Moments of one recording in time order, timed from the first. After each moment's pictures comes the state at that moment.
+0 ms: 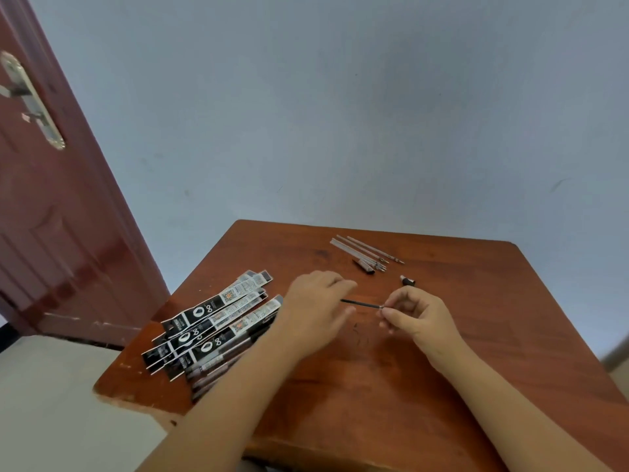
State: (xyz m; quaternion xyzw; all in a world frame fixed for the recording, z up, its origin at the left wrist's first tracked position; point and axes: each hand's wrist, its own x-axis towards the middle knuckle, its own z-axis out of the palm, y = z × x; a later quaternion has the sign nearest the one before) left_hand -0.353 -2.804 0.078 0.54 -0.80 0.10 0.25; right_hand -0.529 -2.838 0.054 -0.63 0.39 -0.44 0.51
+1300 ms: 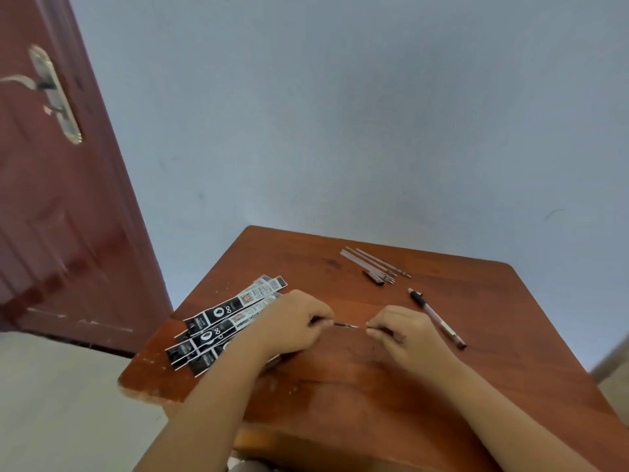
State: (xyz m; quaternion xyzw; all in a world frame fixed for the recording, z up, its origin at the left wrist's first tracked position) left_hand -0.301 -2.777 0.099 0.56 -0.79 -0.14 0.21; right_hand -0.505 -2.822 0.065 -0.88 0.31 -0.33 0.14
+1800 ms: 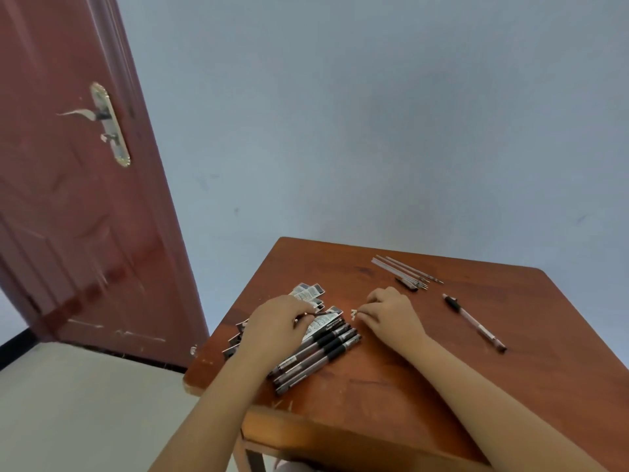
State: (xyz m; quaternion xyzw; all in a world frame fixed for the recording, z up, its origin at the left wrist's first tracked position) left_hand -0.250 -2.733 0.103 0.67 -0.69 -0.04 0.26; right_hand -0.427 -2.845 0.053 -0.88 0.42 -0.23 0.01
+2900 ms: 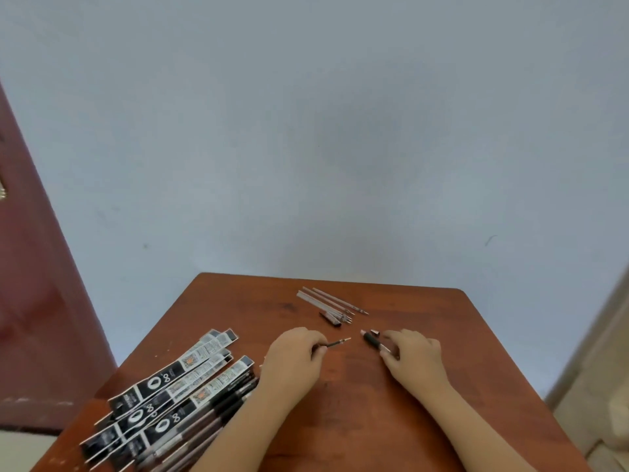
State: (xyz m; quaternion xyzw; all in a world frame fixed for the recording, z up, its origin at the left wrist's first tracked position) left_hand -0.371 -2.825 0.086 0.64 -0.71 -0.07 0.28; right_hand -0.559 -2.878 0.052 -0.77 0.61 -0.18 -0.02
